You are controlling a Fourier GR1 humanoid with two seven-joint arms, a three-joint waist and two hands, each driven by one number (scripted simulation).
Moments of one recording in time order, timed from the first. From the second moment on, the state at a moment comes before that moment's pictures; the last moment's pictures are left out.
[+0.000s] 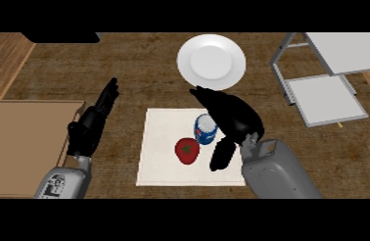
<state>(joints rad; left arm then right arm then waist) -0.17 0.17 -0.11 -1.44 -0.05 0.06 0.01 -0.47 -0.04 0.37 -1.59 0.66 0.56 0.58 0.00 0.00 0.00</state>
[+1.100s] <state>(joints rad) -0.16 0.11 -0.07 -1.44 -0.12 0.02 0.01 -0.44 -0.01 0.35 -1.40 0.82 0.47 0.42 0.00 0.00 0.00</state>
